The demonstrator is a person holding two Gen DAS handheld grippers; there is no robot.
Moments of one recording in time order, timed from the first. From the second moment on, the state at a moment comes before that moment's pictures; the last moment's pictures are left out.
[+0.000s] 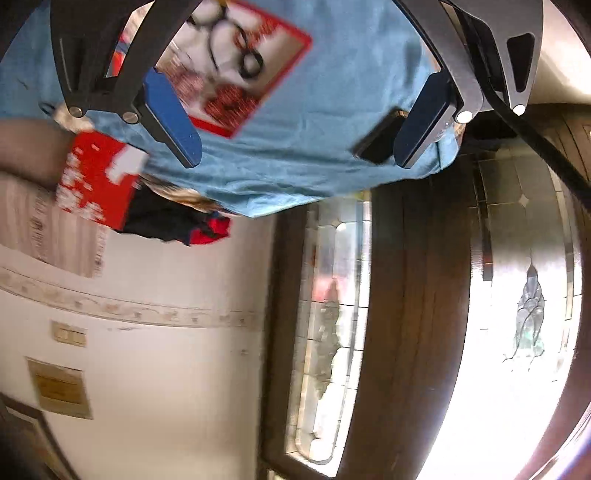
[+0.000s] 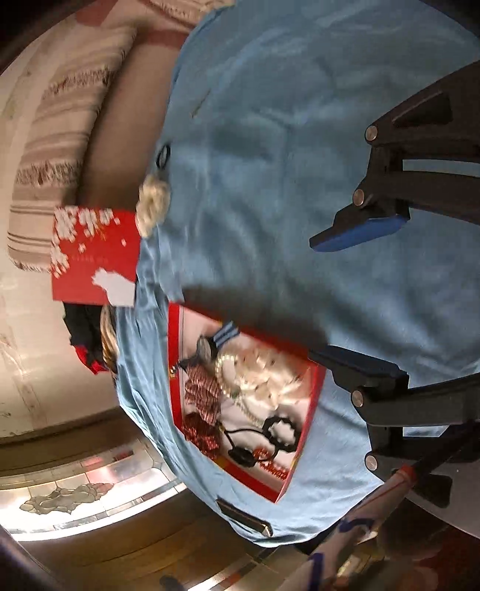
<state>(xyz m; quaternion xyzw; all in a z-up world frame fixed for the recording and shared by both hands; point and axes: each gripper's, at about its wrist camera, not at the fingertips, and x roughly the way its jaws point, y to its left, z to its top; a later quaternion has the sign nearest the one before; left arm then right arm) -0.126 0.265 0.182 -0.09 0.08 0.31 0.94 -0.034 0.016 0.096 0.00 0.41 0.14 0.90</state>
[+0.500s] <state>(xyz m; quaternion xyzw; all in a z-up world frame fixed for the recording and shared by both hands) -0.185 0.163 0.175 -0.09 0.16 0.18 0.97 -0.099 -0.025 0.109 -0.02 0.35 0.12 0.93</state>
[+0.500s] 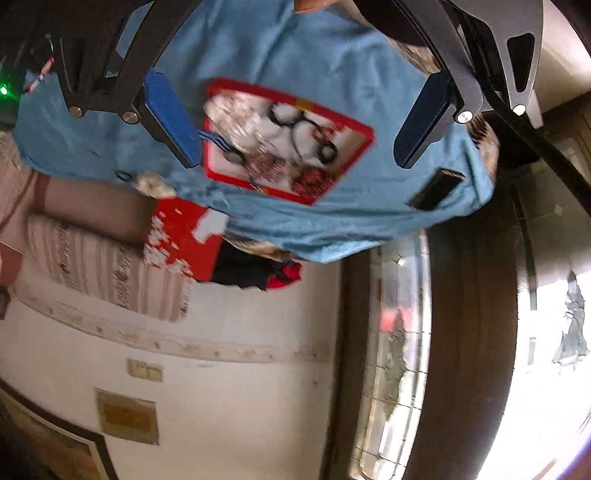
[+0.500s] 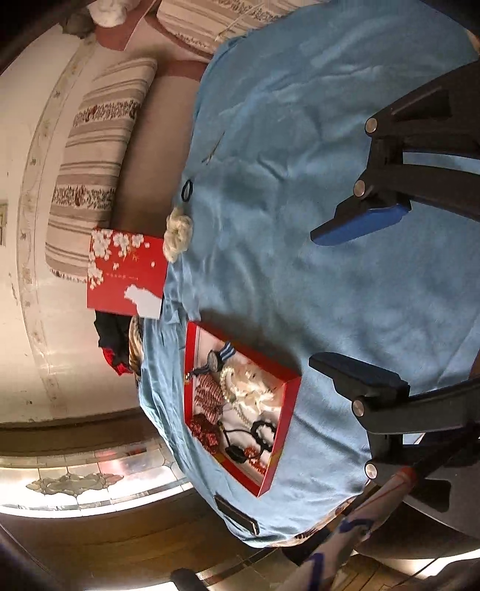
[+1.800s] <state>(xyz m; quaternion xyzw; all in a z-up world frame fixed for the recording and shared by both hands) -0.149 0.101 0.108 -0.04 0.32 0.08 0.94 -0.113 -0.062 0.077 0.02 0.40 0.05 0.92</state>
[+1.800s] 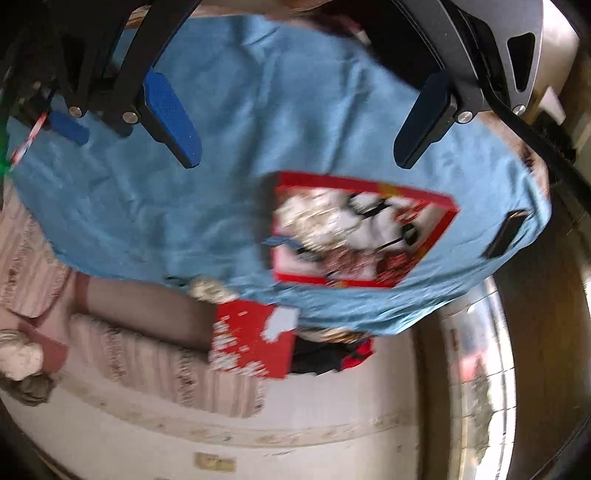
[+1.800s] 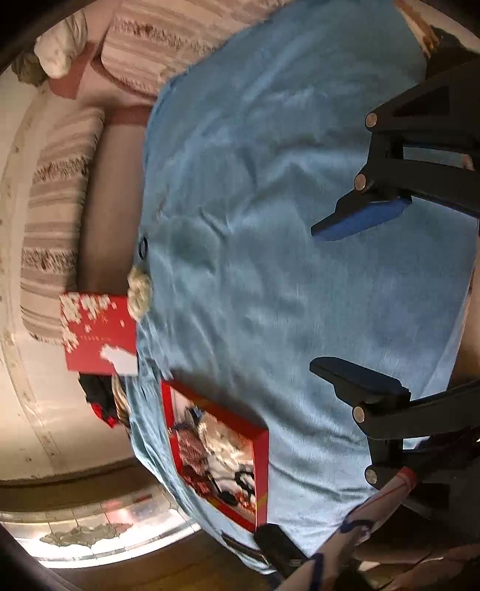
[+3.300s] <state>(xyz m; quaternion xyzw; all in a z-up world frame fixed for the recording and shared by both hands) -0.133 0.173 0.065 -0.10 0.40 0.15 0.90 -0.082 0.031 0.074 -0.07 0.41 0.12 0.90</state>
